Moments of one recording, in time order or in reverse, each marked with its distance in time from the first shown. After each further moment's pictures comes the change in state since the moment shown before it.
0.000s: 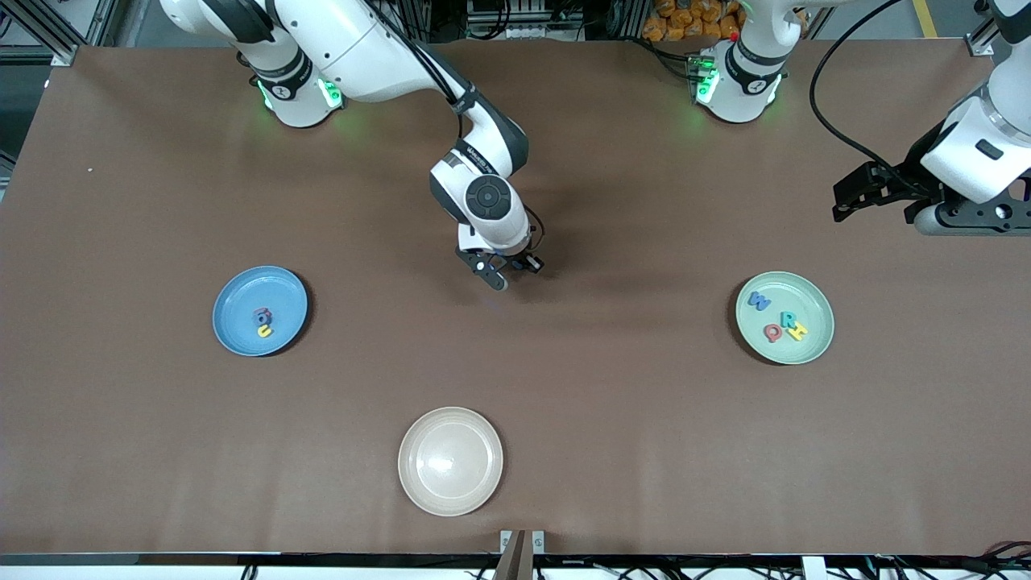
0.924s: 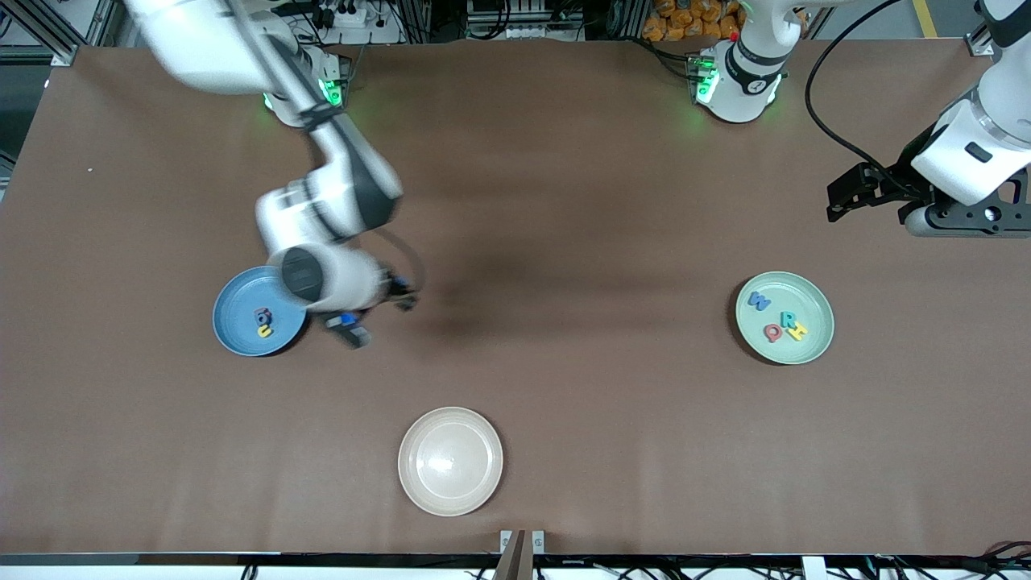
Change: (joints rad) left arm 0.001 0.003 -0.007 -0.005 0.000 0.000 0.000; right arm -0.519 -0.240 -0.022 0.032 0.021 -0.558 -0.621
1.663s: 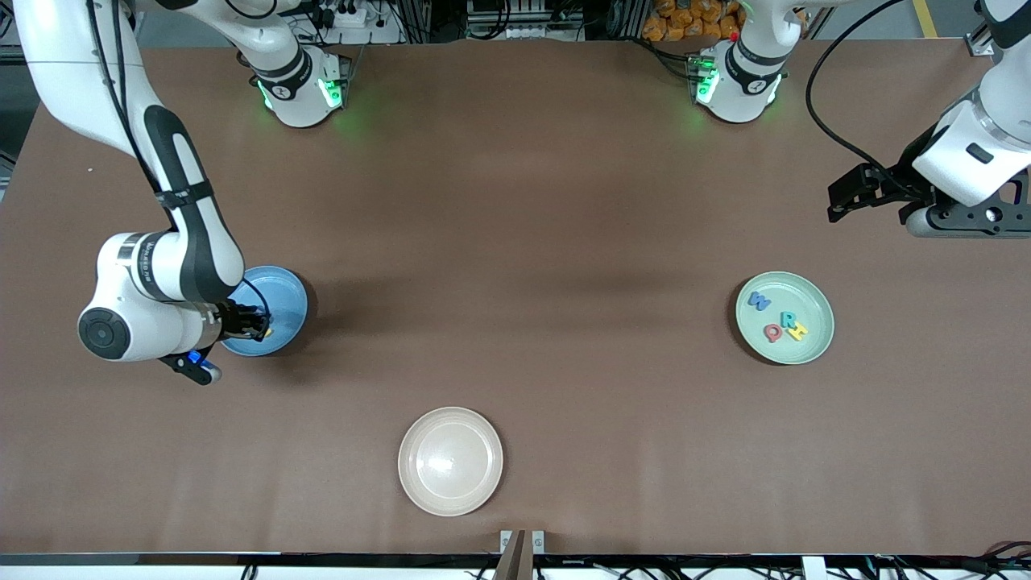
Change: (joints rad) left arm 0.003 0.000 0.000 -0.001 0.000 0.000 0.000; right arm -0.151 0.069 -0.175 -0.068 -0.075 0.068 -0.382
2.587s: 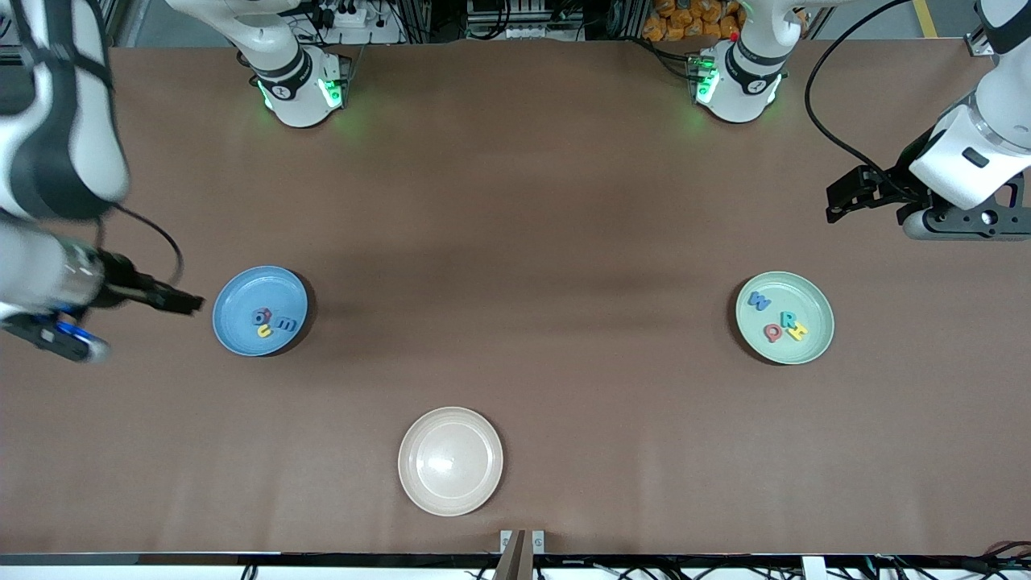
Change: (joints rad) left arm 0.001 0.002 0.000 -0.010 0.000 0.000 0.000; right arm 0.000 -0.316 -0.010 0.235 -0.012 -0.338 -0.178
